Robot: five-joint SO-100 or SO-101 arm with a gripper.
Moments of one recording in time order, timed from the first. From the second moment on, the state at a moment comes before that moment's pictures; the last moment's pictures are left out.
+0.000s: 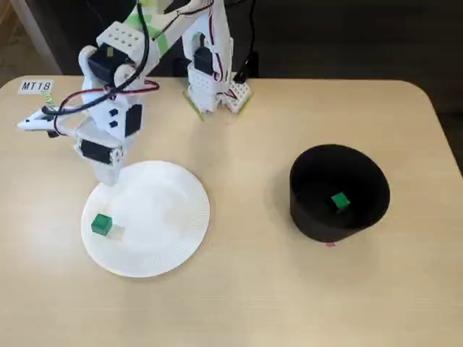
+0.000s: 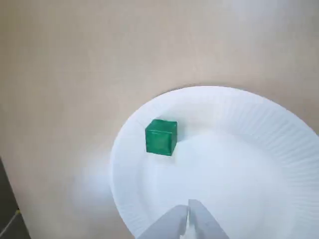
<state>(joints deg) 34.5 80.4 90.2 56.2 -18.6</state>
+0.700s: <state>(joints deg) 34.6 62.6 74.5 65.0 -19.2</state>
